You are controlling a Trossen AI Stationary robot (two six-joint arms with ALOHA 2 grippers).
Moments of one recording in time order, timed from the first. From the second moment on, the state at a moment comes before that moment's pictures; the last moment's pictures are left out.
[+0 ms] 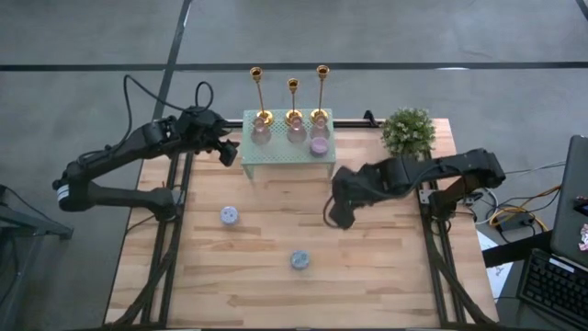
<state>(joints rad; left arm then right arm) 0.47 0.98 1.11 -0.84 -0.20 -0.25 0.18 1.57 1.59 -1.26 0.23 0.83</state>
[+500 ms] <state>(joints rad) 0.47 0.94 1.09 -0.81 -0.20 -0.26 0.34 1.72 1.51 -0.87 0.13 0.26</state>
